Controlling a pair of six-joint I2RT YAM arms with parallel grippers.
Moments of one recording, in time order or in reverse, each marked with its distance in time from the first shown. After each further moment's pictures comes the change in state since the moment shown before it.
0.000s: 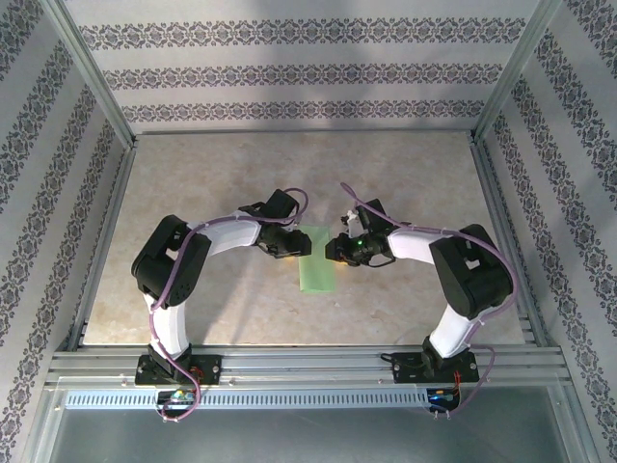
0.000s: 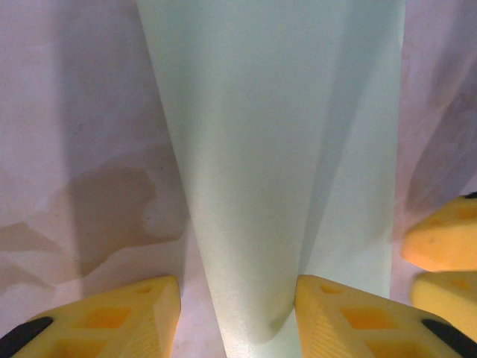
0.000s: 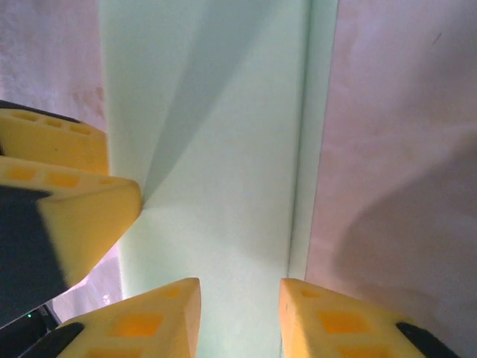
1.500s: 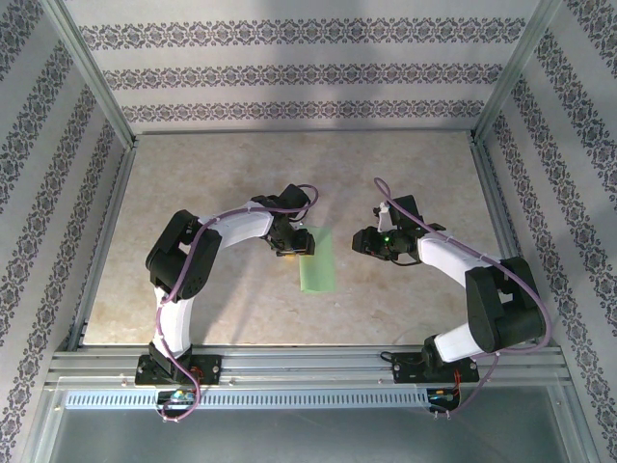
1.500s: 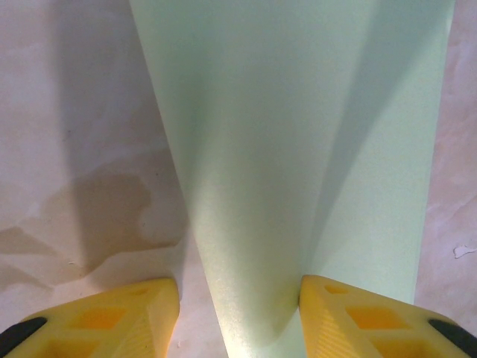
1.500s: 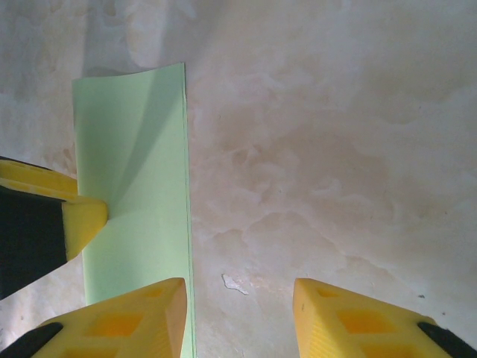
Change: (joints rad) left arm -0.031 0.095 0.176 -0.216 -0.065 0.026; right arm -0.148 -0.234 -0.068 -0.142 0.150 -0.083
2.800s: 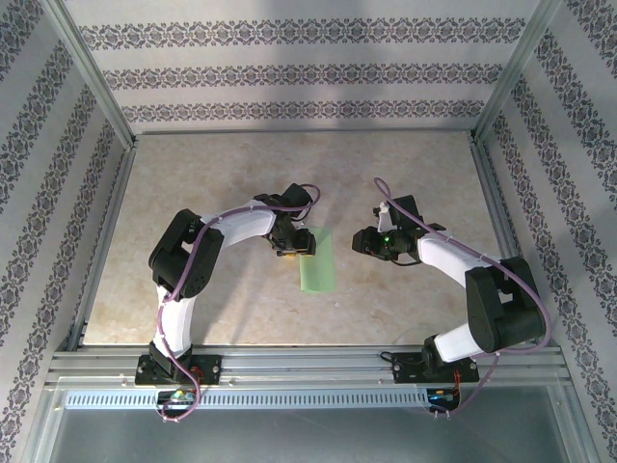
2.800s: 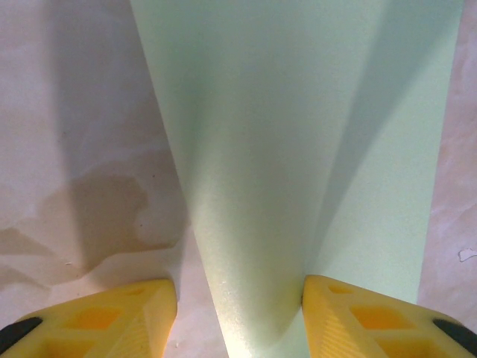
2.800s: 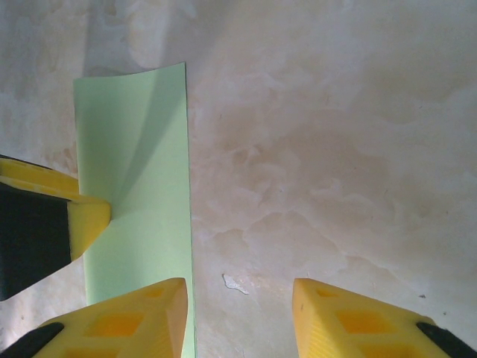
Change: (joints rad) left arm -0.007 0.019 0.034 -0.037 -0.012 0.000; right arm 0.001 0.000 0.000 0.000 -0.002 0.000
